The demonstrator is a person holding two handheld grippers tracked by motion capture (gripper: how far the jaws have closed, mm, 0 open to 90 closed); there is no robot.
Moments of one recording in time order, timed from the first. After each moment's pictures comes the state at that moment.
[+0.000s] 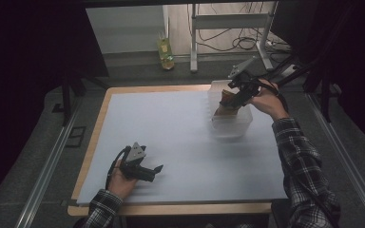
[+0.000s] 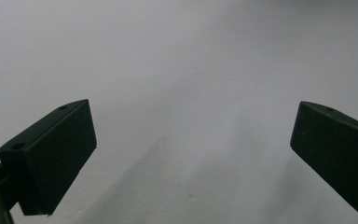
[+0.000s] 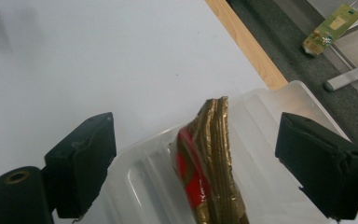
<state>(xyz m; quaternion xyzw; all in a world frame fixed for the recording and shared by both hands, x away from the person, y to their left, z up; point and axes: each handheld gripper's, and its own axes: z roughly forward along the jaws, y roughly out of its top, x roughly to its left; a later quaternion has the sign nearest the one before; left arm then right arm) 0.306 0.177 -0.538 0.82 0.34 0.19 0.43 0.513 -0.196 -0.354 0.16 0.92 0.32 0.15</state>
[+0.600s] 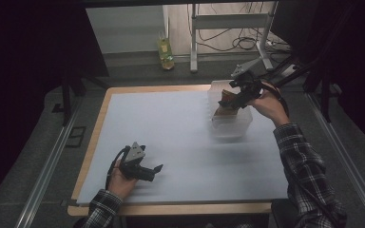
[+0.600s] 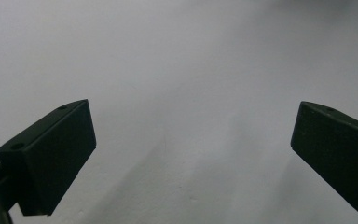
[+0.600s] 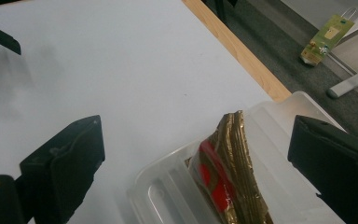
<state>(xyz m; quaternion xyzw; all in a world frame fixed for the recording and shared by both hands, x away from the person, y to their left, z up) 0.306 0.178 -0.537 0.81 0.34 0.19 0.43 0.496 -0.198 -0.347 0.19 0.90 0.36 0.14</state>
